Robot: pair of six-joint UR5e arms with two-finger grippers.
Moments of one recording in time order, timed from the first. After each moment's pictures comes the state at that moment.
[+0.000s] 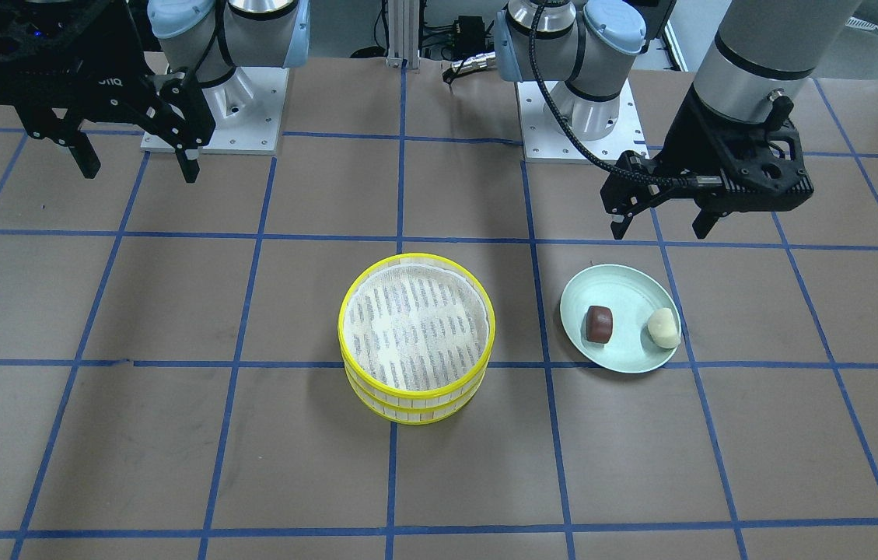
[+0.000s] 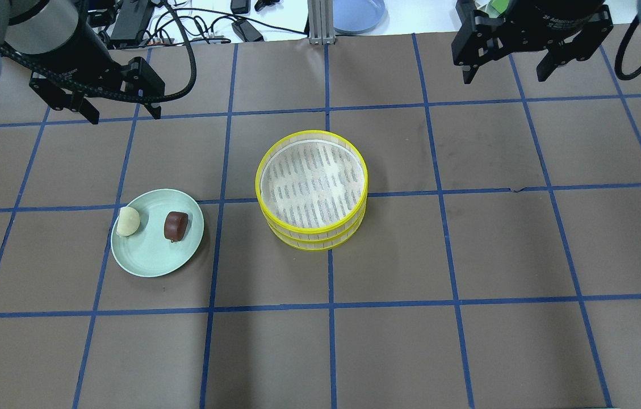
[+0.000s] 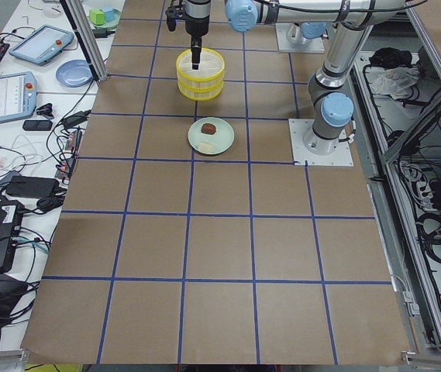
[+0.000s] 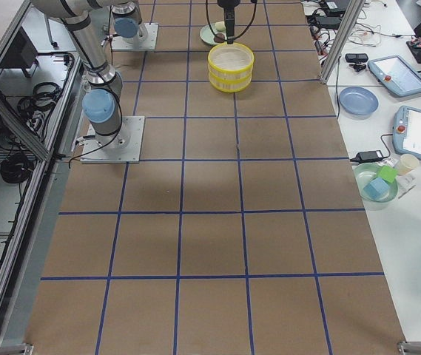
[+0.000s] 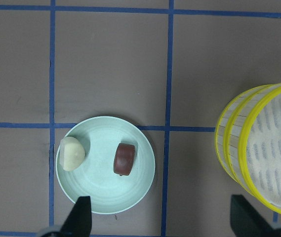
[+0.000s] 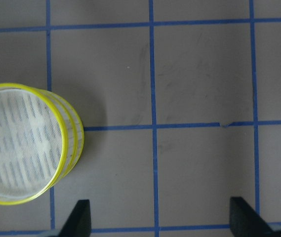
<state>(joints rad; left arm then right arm) -1.50 -1.58 -1.56 -1.47 1.57 0.03 1.59 -1.60 1.48 -1.64 -1.60 0.05</state>
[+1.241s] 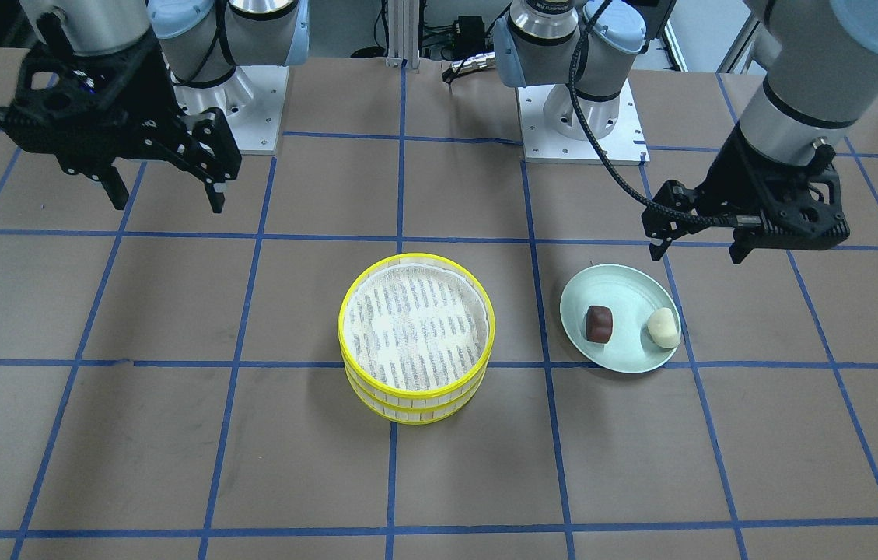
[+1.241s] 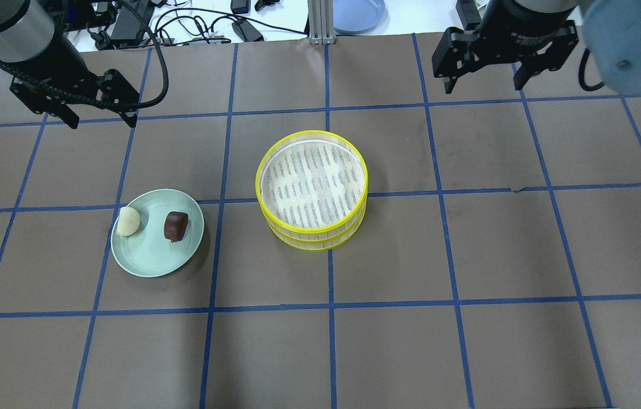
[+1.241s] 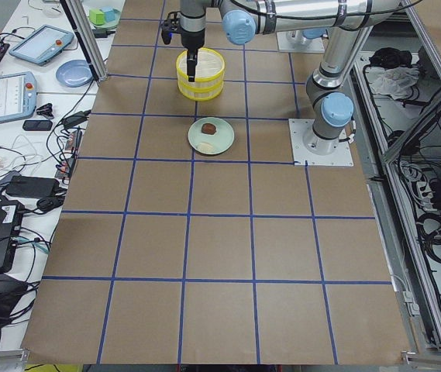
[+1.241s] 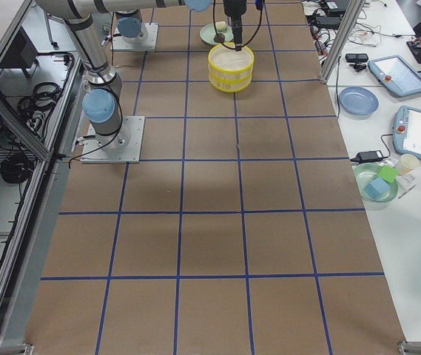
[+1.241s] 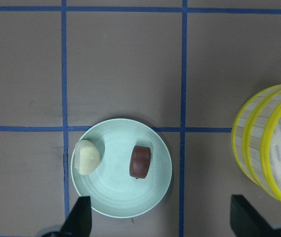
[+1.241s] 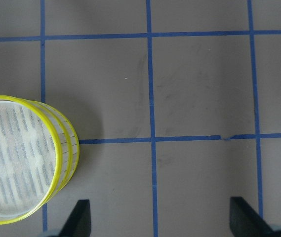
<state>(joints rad) -1.38 -1.63 -1.61 -1.42 1.58 0.22 1.66 -1.53 1.50 -1.69 -1.60 0.10</state>
